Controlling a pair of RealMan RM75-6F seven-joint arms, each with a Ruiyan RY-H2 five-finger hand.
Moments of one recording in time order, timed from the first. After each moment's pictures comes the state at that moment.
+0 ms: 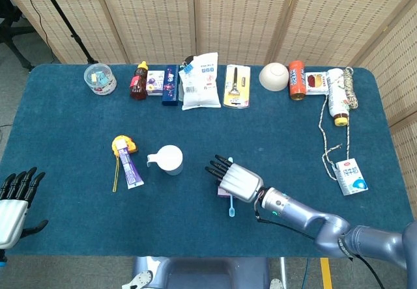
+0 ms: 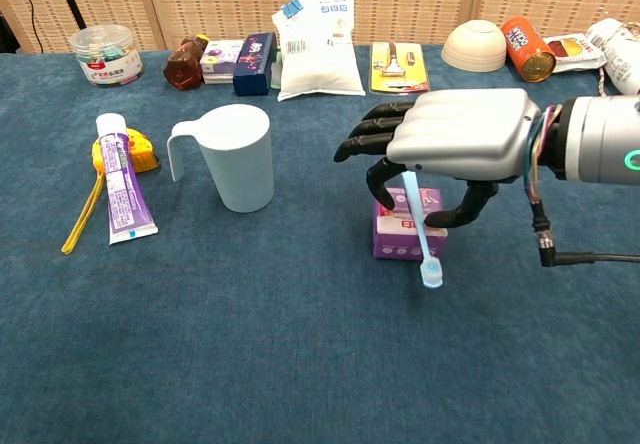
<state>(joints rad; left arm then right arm) -0.03 -1.08 0.04 -1.69 1.57 1.48 0.18 0.87 -1.41 0.04 -1.46 -1.71 0.80 -0.26</state>
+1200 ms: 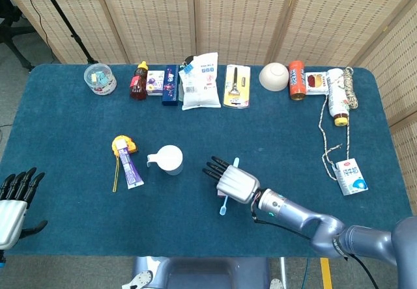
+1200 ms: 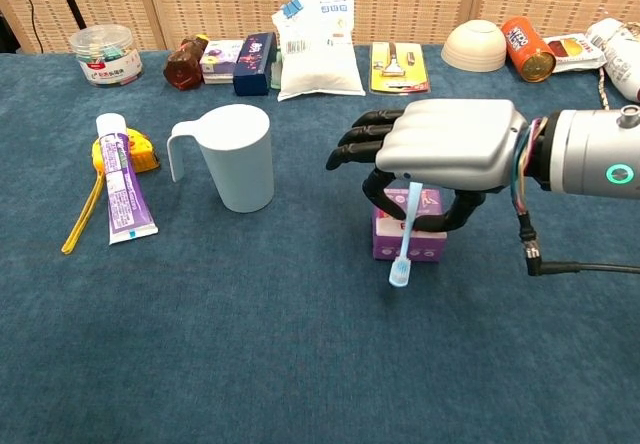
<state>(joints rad) -0.03 -1.07 0.04 -1.69 1.58 1.48 0.17 0.89 -1.46 0.01 -1.41 -1.70 0.83 -0.25</state>
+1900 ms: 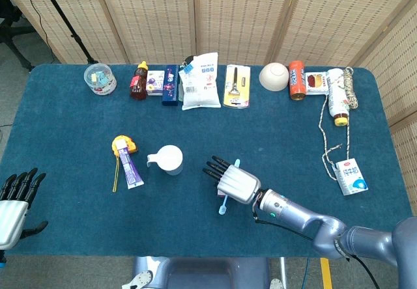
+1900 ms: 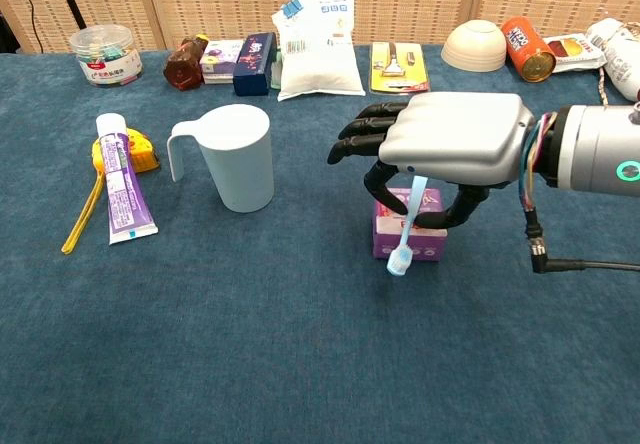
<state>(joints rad) -0.04 -1.07 0.04 -1.69 1.58 1.48 0.17 0.88 -1.45 0.00 -1.42 -1.71 0.89 -0.23</state>
